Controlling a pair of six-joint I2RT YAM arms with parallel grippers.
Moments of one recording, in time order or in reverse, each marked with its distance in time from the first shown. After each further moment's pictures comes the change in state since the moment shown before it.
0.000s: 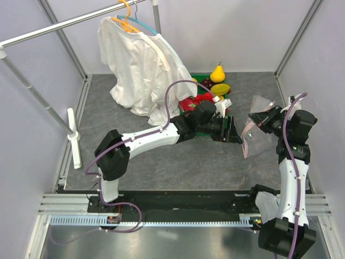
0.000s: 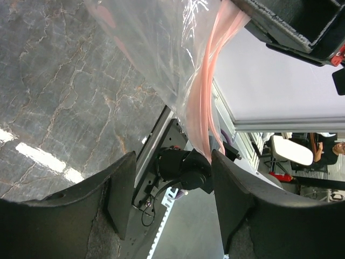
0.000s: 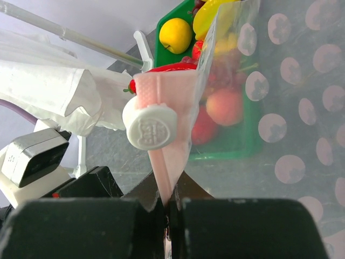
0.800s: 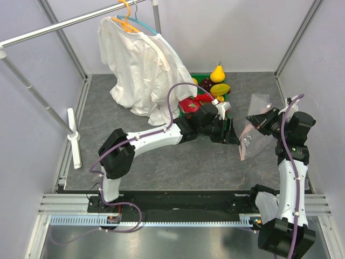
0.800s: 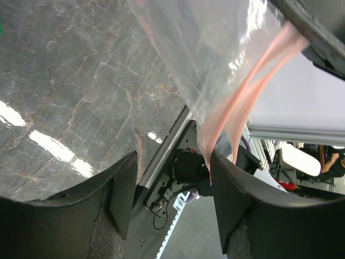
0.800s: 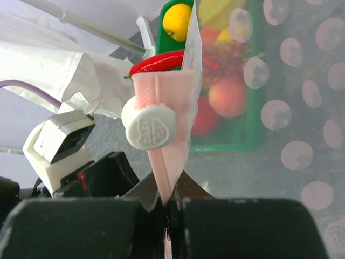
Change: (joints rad) left arm -0.003 0.045 0.000 -0.027 -0.046 -0.007; right arm 0.000 -0.011 -0.029 0.003 -0.037 -0.040
